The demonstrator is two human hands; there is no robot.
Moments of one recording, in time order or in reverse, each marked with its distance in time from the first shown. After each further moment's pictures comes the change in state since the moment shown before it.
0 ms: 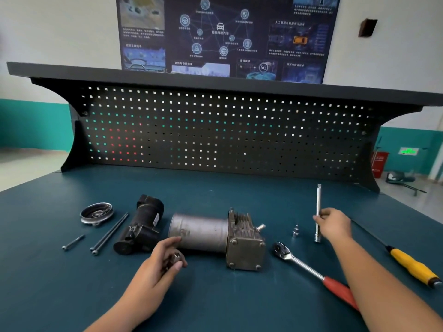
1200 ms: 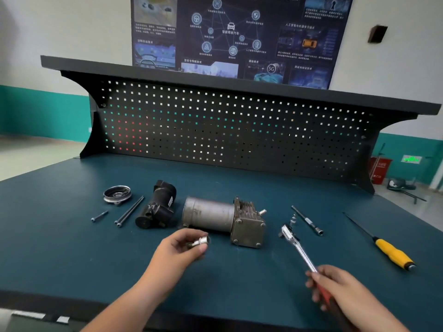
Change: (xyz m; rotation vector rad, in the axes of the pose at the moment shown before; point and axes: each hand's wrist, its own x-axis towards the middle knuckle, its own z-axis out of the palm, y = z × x) left_hand -0.033 0.057 0.010 -0.601 0.142 -0.316; right_hand -0.217 0.019 -0.092 0.409 -0.641 0.011
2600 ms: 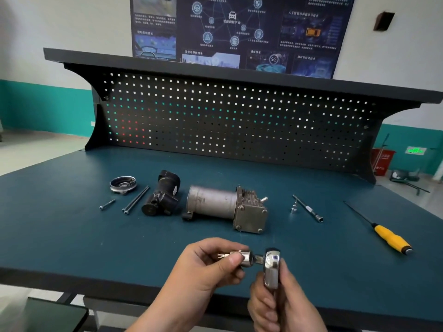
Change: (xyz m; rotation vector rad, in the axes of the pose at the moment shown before) left_hand -0.081 0.053 0.043 -0.265 -0.240 -0.082; right_hand -0.078 -0.047 0.111 0.739 -0.514 0.038
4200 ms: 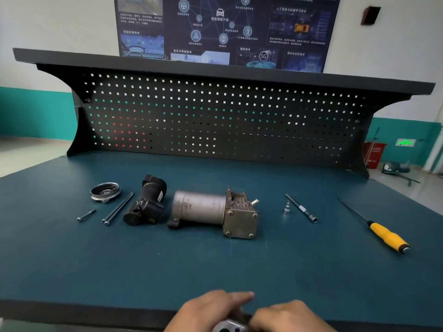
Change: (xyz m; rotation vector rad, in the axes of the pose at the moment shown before) left_hand -0.007 -0.037 -0.018 0.823 -0.304 0.432; right_hand -0.010 -0.028 -0.041 -1.343 0.095 -0.260
